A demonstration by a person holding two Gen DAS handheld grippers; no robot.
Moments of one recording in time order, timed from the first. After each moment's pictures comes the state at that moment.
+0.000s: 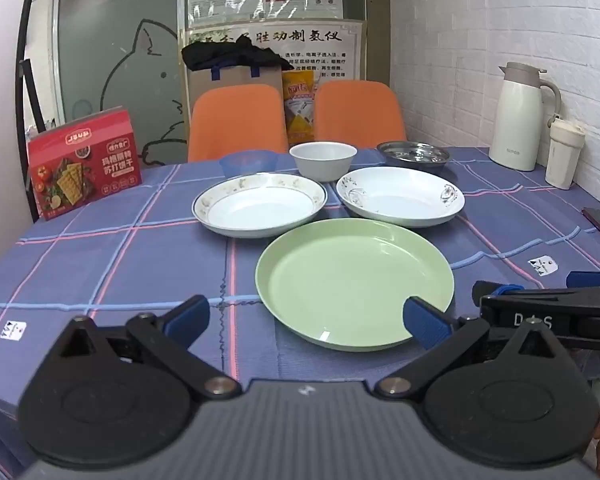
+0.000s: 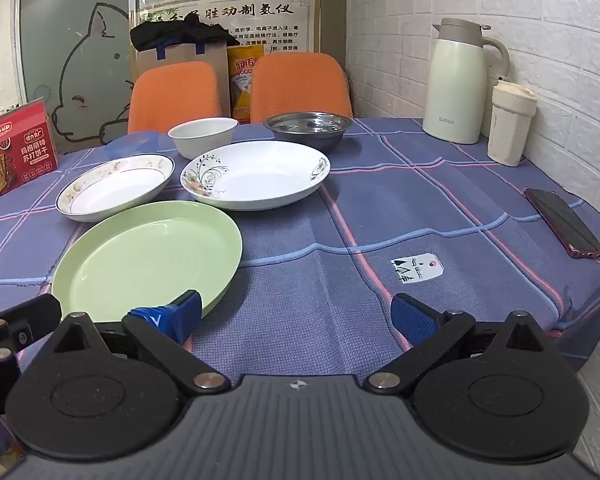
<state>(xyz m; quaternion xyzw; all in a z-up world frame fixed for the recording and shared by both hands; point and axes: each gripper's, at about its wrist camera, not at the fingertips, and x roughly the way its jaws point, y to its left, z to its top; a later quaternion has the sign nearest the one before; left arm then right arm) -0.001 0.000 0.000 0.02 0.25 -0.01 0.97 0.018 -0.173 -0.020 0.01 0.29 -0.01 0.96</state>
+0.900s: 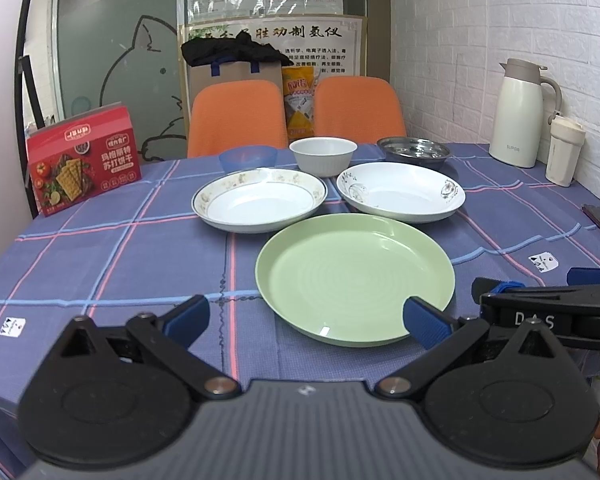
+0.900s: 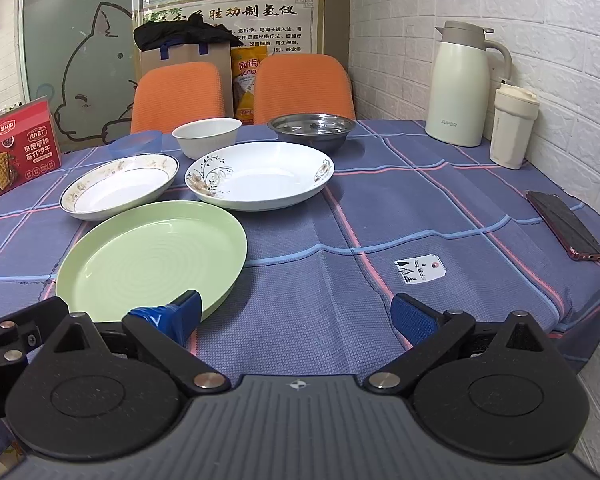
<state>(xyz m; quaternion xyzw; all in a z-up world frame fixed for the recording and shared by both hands) 0.000 0.000 -0.003 0.02 0.26 -0.01 0.96 0.015 -0.171 -0.018 0.01 0.29 -0.01 0.96</state>
